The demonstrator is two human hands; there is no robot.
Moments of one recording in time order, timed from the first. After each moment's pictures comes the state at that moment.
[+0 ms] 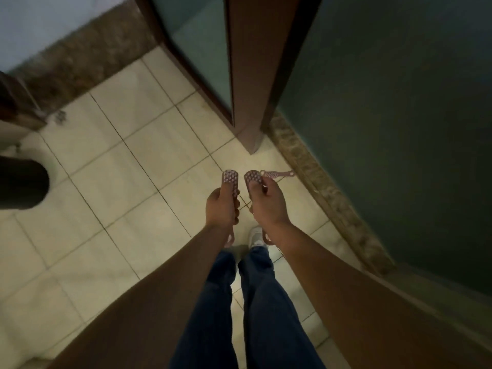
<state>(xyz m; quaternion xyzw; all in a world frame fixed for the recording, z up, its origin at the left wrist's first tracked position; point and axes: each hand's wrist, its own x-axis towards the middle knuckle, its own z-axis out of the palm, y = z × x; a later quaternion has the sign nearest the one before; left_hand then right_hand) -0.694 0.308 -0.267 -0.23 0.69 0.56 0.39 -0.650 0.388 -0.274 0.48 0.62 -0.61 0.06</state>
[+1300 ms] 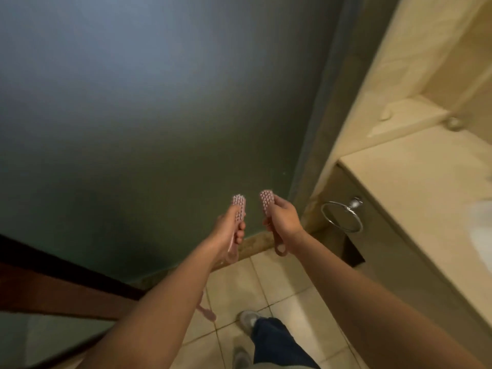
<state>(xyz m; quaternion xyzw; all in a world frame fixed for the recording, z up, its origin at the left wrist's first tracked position) -0.522 0.461 0.005 0.35 0.57 0.27 0.69 -0.395 0.426 0.022 0.68 0.27 -0.49 -0.48</state>
